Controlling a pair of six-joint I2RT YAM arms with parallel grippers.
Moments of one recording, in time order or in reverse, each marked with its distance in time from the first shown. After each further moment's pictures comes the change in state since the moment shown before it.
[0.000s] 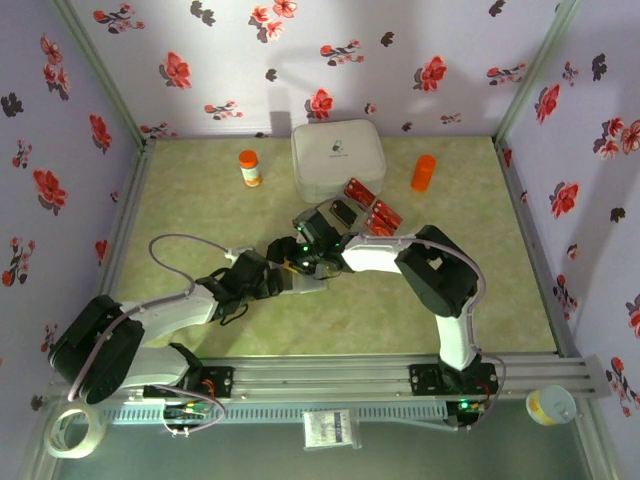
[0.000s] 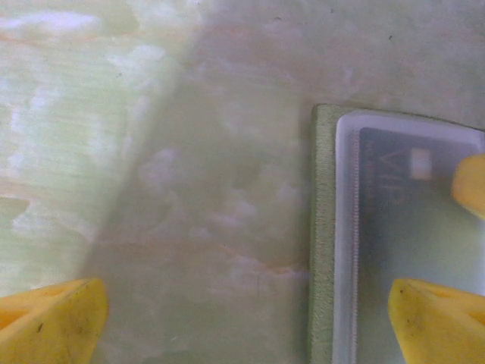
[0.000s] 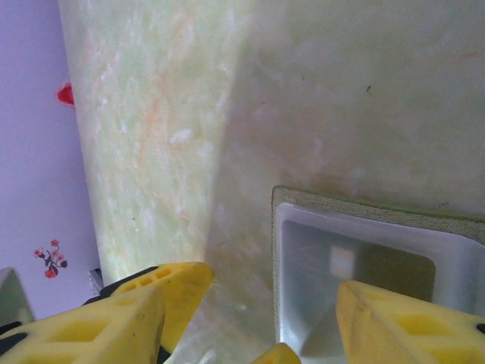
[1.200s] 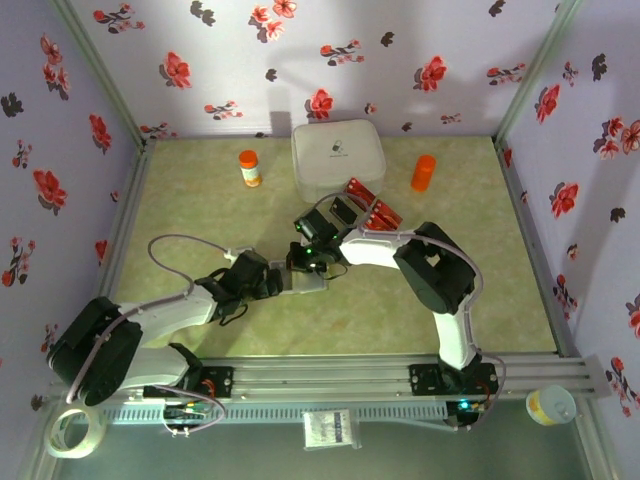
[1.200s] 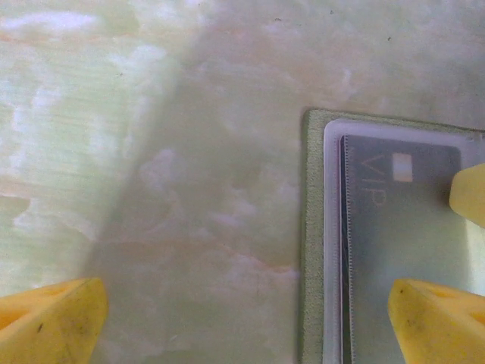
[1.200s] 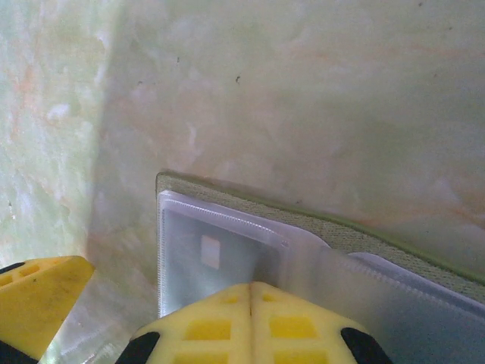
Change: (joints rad) left arm 0.000 -0.014 -0.001 -0.011 0.001 -0.003; right arm -0.010 0.048 0.076 -0.255 0.063 -0.224
